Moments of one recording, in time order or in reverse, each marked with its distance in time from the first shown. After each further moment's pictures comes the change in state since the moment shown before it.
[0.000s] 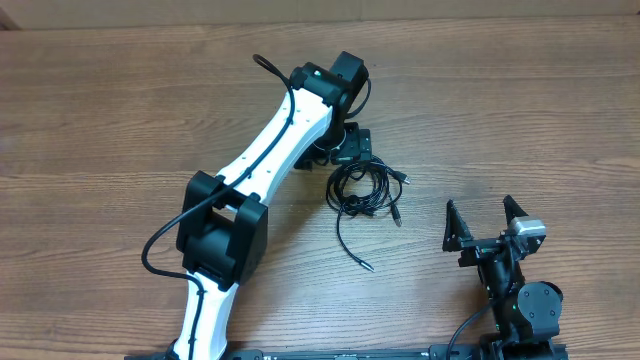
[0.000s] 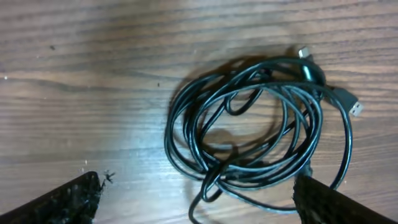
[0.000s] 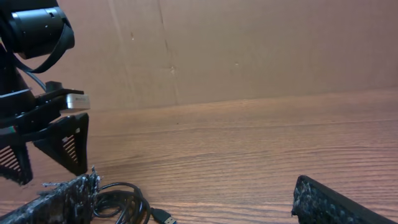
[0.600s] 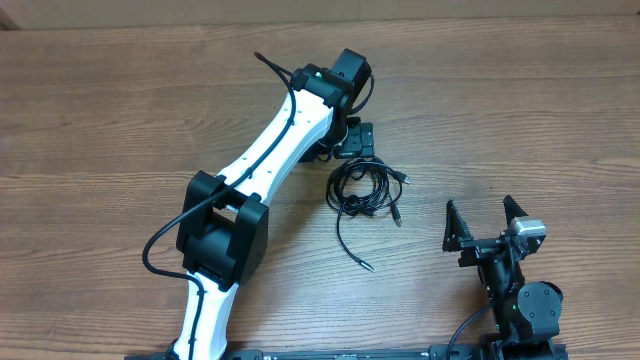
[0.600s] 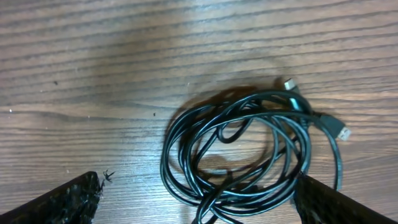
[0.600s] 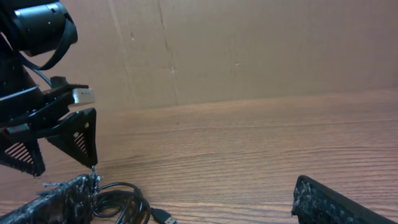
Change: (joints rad) left arm 0.000 0.000 -0.013 0.070 -0.033 -0.004; right arm 0.000 0.000 0.000 0.000 0.000 0.000
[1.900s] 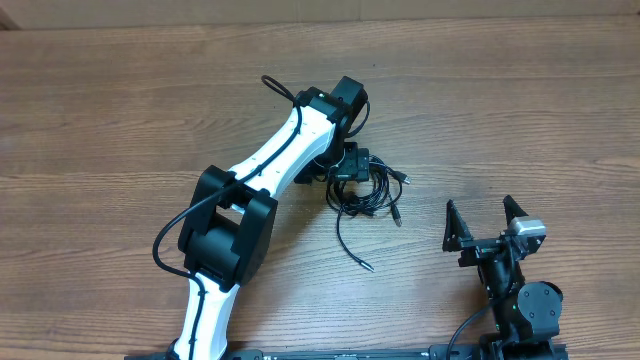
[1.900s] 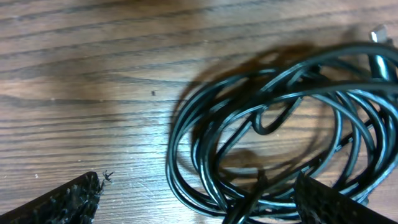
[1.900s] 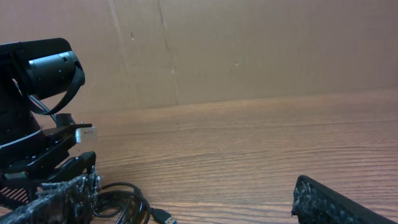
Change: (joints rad) left arm -0.013 0.001 -0.182 0.088 0.035 0.039; right arm 0.000 0.000 0.000 0.000 0.000 0.000
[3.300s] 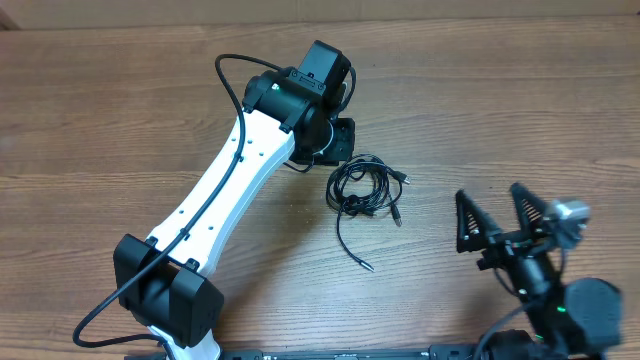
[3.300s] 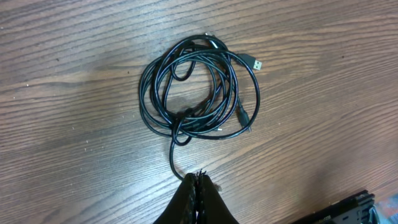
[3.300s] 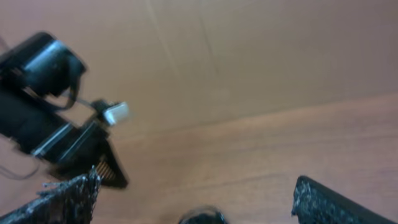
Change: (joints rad) left arm 0.020 -0.343 0.042 -0.104 0.101 0.112; right arm 0.000 0.269 0.562 -0.327 -0.169 0.201
